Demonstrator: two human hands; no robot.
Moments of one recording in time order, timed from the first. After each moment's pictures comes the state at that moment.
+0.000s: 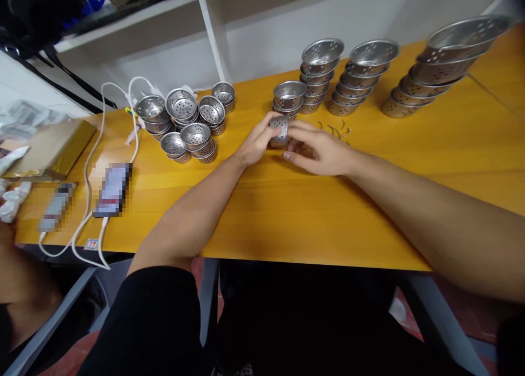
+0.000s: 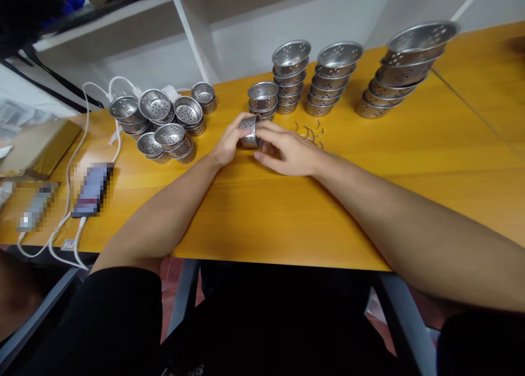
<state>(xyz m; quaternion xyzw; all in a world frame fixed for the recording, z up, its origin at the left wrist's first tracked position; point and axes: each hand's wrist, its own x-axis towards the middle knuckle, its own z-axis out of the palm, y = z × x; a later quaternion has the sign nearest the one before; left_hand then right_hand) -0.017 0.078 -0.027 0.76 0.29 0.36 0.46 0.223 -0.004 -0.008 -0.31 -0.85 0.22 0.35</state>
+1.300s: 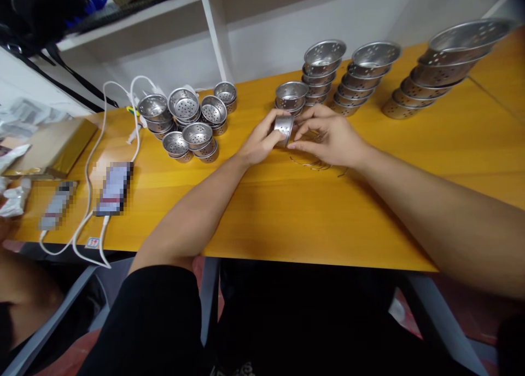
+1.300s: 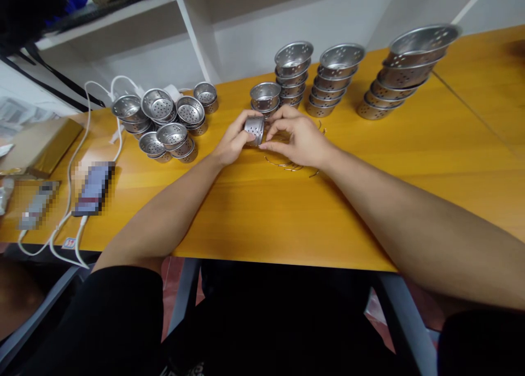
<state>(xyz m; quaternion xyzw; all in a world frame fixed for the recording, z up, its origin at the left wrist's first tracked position) -0.013 0.079 -0.027 0.80 0.27 0.36 0.41 0.244 0.020 -0.024 -0.36 -0.82 0.17 0.42</state>
